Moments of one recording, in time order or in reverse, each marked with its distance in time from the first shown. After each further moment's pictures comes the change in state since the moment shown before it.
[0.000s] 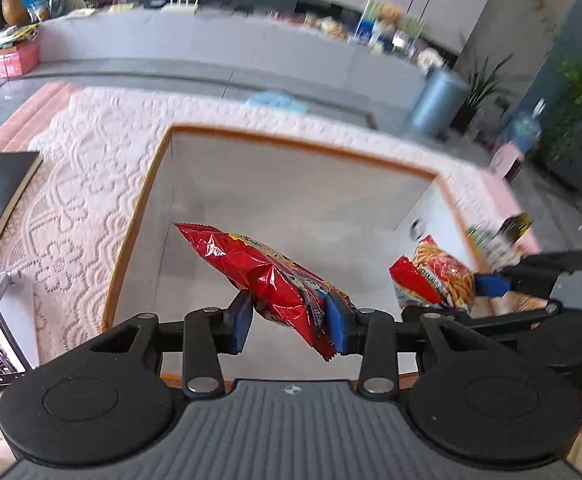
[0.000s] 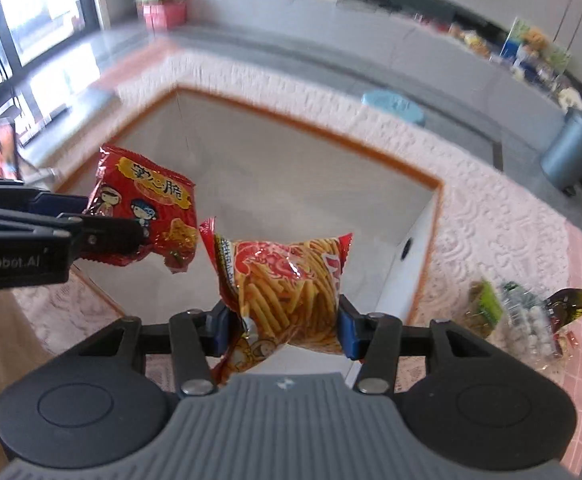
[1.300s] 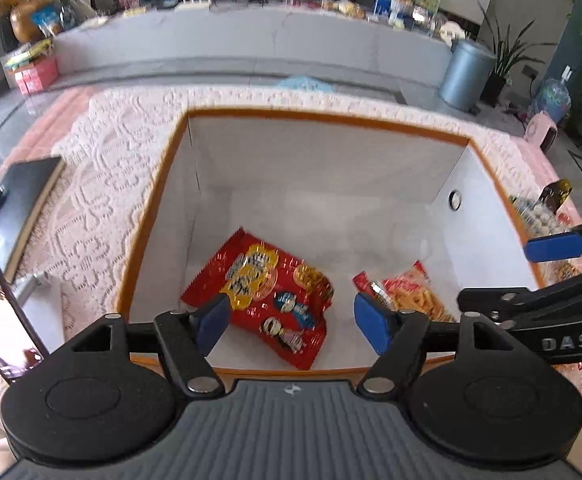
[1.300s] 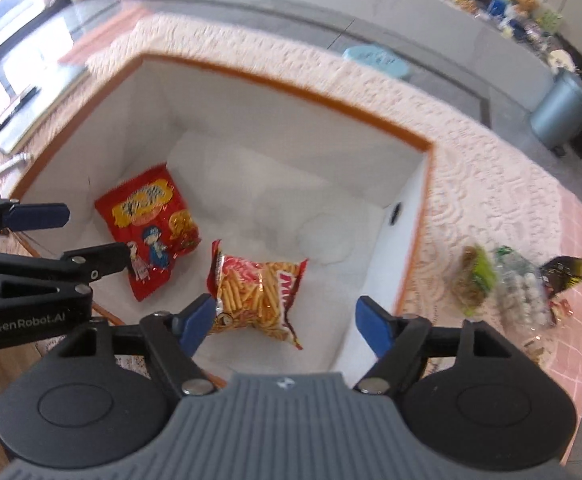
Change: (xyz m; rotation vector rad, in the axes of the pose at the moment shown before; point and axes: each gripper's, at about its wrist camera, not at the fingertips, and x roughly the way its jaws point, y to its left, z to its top) left arm -0.010 -0.007 -0.017 0.062 0.003 0.132; right arm -0.002 -0.004 0.008 0.066 0.084 -0.050
